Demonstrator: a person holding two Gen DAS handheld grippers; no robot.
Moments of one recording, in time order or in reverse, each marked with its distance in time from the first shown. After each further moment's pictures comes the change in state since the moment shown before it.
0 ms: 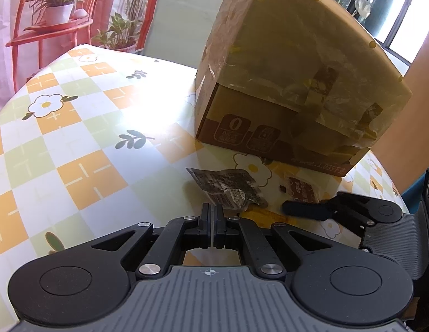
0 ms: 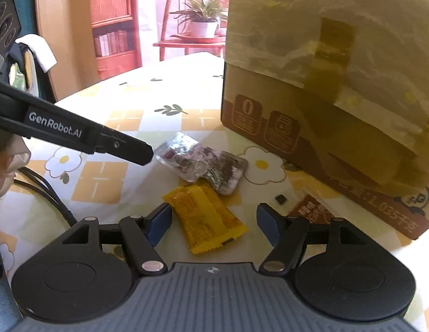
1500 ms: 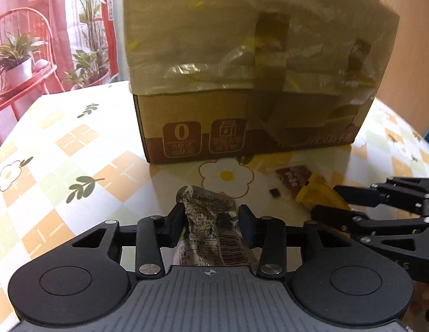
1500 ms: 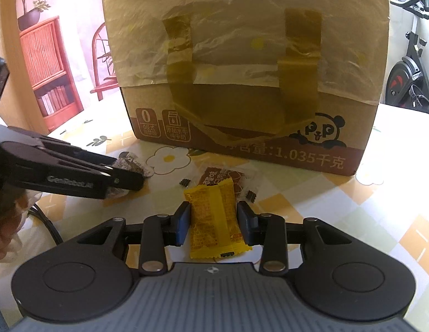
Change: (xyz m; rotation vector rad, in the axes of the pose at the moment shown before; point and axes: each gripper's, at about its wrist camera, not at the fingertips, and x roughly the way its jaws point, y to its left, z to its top) left arm 0.049 -0.065 0.010 0.297 0.010 0.083; right arm -0.038 -0.060 -0.043 0.322 -0.110 -0.136
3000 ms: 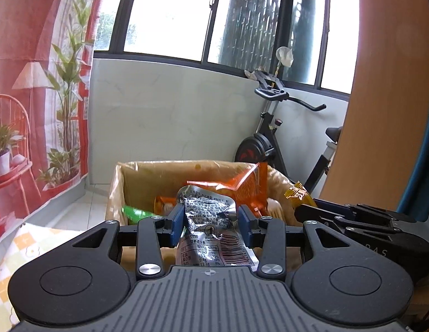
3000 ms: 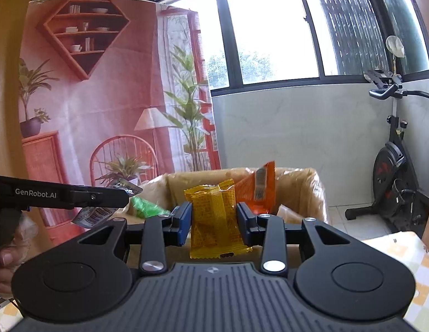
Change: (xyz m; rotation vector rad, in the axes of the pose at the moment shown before) left arm -0.094 -0.009 0.160 -0.011 -0.409 -0.158; right arm -0.101 -0.029 0.154 0.040 -0.445 -0.017
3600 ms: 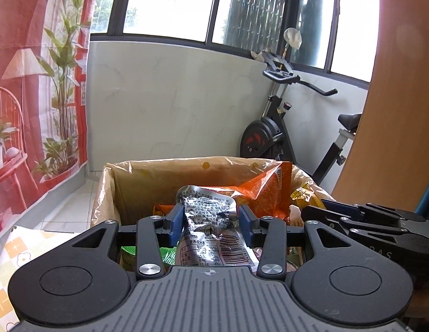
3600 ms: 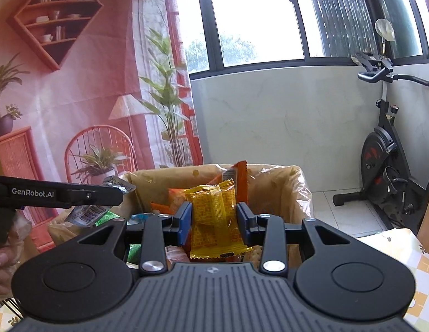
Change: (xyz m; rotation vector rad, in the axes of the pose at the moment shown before) left arm 0.054 0.013 0.014 0.000 0.093 0.012; right arm 0.058 -0.035 0.015 0.031 0.087 -0.069
